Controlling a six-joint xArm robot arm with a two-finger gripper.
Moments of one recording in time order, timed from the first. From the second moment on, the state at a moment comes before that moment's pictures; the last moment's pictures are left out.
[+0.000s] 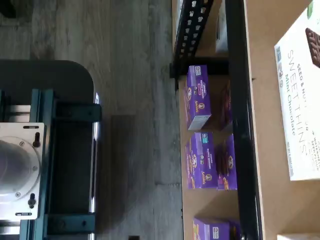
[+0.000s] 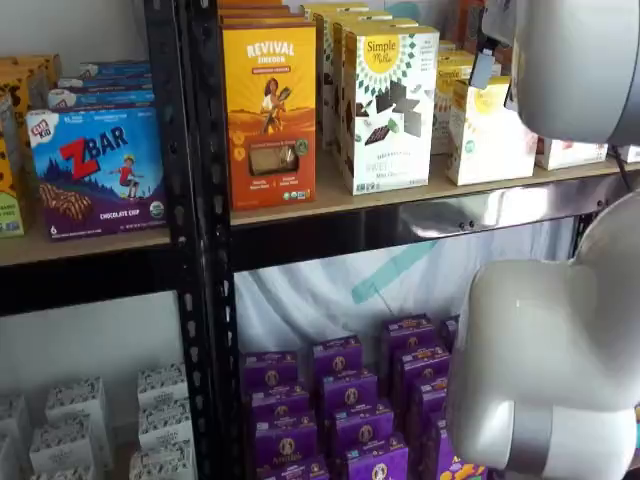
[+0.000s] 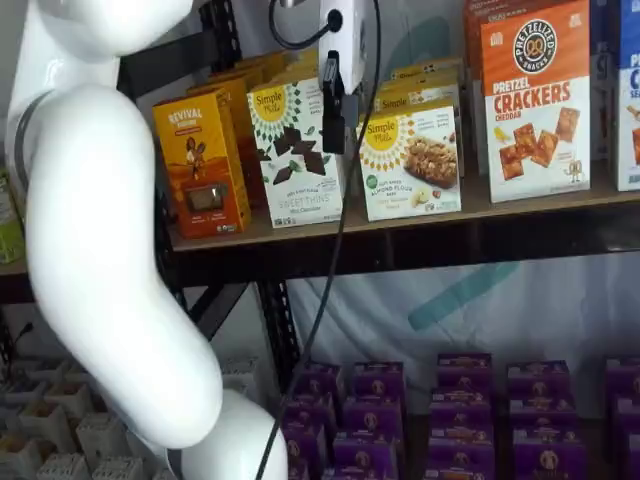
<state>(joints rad) -0.49 -0.41 -1.43 0.25 1.88 -1.98</state>
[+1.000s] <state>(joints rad) -0.47 -0.36 -1.39 0.28 1.59 -1.98</state>
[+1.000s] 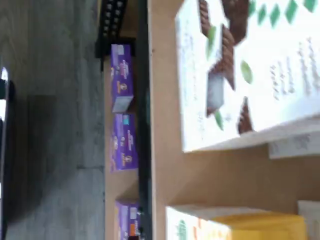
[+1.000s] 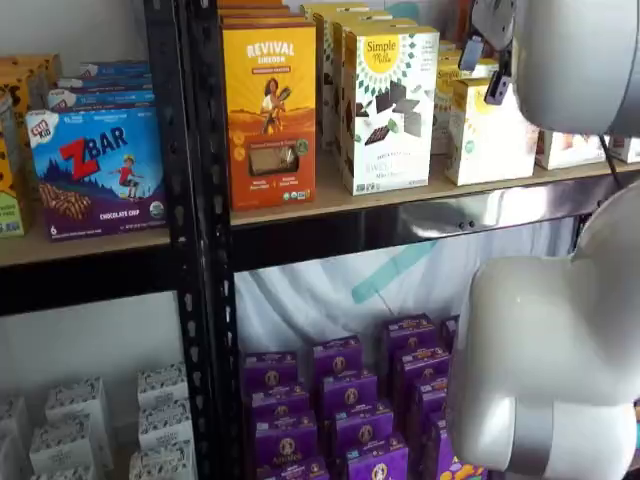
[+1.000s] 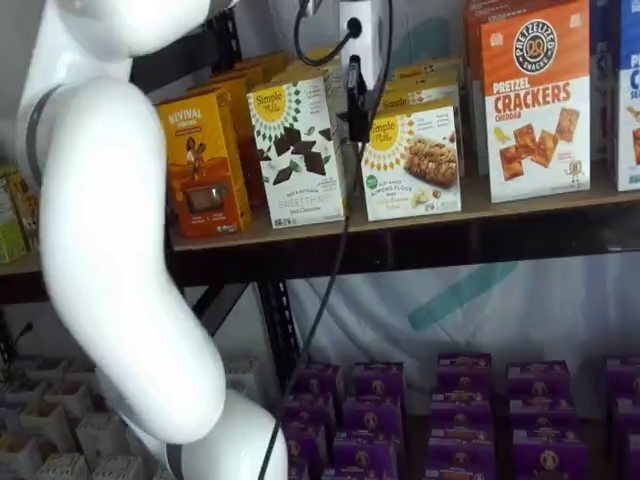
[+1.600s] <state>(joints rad) -0.46 -0.22 -1.48 0.18 1.60 -2.00</state>
